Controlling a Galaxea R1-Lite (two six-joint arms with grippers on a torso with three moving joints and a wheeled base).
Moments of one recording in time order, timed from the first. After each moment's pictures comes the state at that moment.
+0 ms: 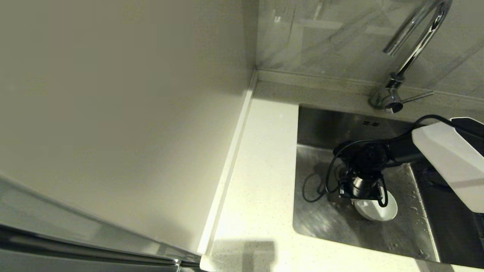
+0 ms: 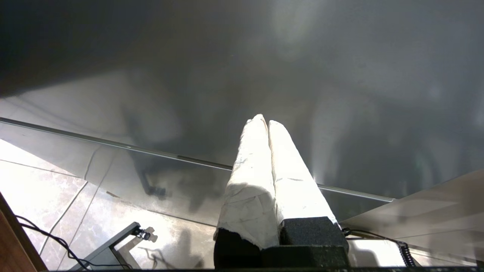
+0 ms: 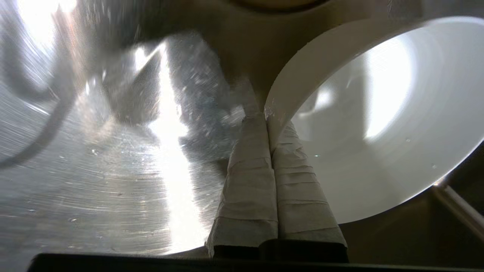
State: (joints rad) left arm 0.00 0.00 0.00 0.00 0.01 -0.02; right arm 0.13 2.36 -1.62 0.50 -0.36 0.39
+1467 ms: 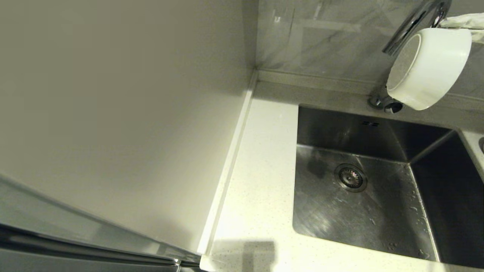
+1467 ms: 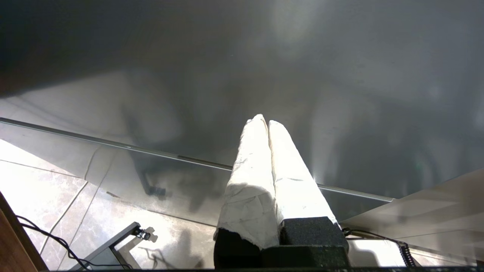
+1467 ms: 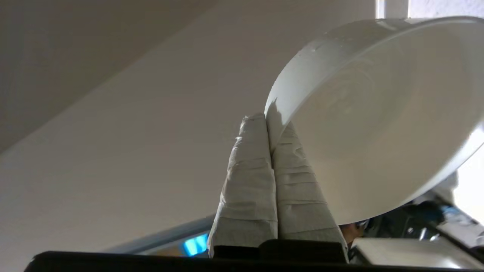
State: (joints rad) left arm 0.00 0.00 0.00 0.00 0.02 -0.02; right arm -0.26 1.65 -1.94 0.53 1.29 1.16
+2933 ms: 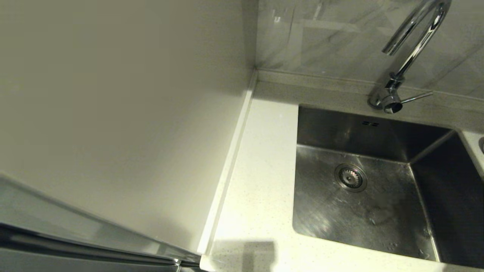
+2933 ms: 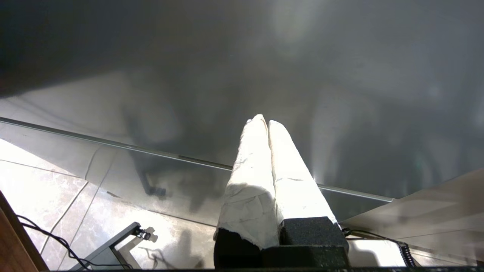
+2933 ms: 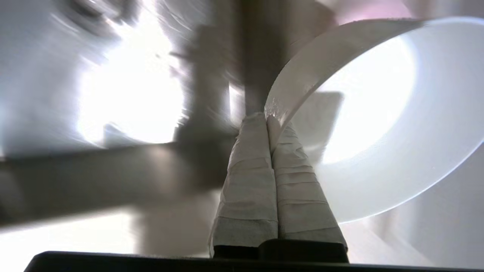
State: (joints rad) left arm 0.00 0.00 0.00 0.00 0.01 -0.02; right arm -0.63 1.36 -1.40 0.80 0.05 -0.24
